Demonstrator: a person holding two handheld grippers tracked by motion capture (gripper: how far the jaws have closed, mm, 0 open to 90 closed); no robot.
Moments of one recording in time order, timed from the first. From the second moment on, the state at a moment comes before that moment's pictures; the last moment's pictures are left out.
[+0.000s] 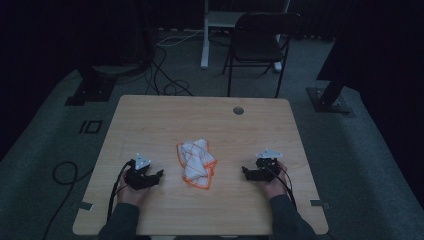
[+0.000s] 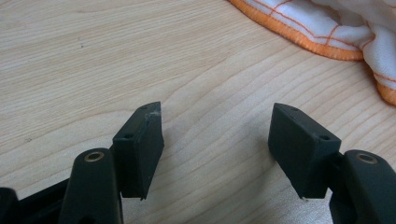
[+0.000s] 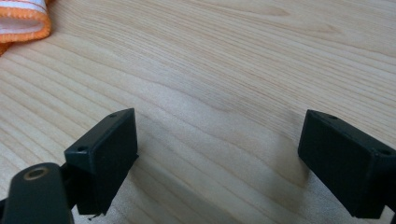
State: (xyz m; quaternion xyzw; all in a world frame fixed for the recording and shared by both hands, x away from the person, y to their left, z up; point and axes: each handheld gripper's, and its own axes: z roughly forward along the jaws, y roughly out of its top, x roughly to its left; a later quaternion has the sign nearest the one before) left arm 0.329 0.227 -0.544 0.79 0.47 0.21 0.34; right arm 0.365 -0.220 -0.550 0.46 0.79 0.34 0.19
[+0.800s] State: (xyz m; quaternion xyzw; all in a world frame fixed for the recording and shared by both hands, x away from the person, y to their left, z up) left arm 0.323 0.220 -0.537 0.78 0.46 0.21 0.35; right arm 0.354 -0.212 -0.536 0.44 0.80 0.35 0.19
